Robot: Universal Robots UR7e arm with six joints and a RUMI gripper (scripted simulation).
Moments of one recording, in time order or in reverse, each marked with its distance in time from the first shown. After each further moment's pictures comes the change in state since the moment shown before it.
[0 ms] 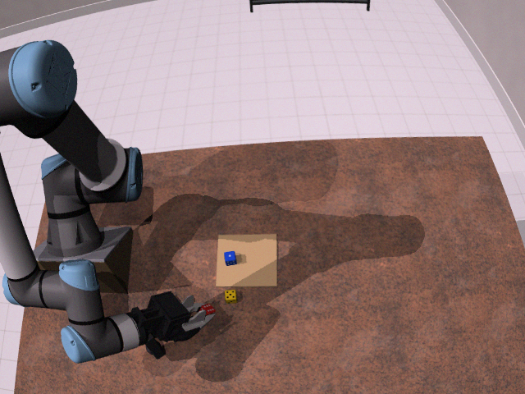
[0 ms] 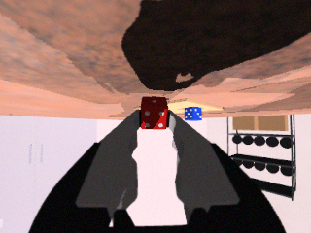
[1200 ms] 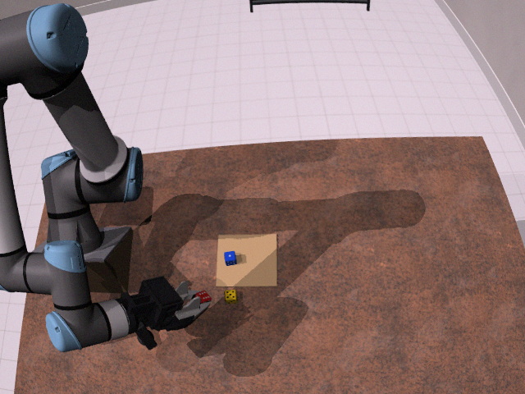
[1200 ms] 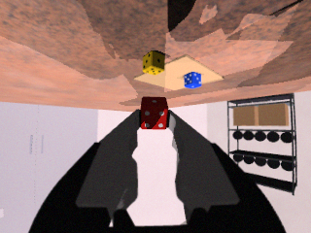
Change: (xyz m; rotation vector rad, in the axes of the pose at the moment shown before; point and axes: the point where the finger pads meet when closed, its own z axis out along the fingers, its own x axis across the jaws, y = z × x) arm 0.002 0.055 -0.036 -0.005 -0.002 0.004
